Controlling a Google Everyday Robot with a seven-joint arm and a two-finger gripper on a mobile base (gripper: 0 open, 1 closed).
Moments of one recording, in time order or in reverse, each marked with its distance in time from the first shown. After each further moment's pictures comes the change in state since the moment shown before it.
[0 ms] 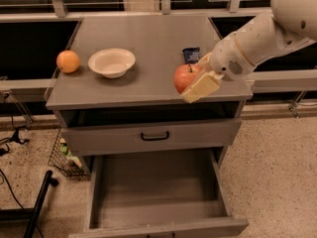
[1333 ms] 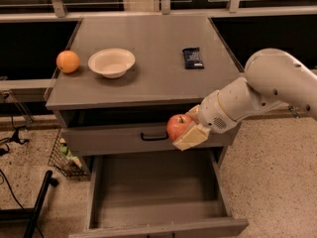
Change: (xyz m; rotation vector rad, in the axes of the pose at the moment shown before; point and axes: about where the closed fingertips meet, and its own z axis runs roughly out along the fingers) arm 0.077 0.060 0.089 -0.089 0.029 0.049
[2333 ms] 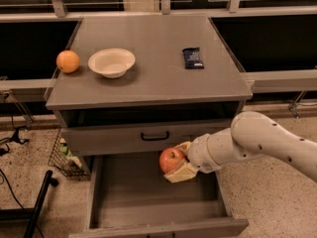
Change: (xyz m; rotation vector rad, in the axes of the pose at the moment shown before) arm 0.063 0.028 0.097 0.013 -0.093 -0.032
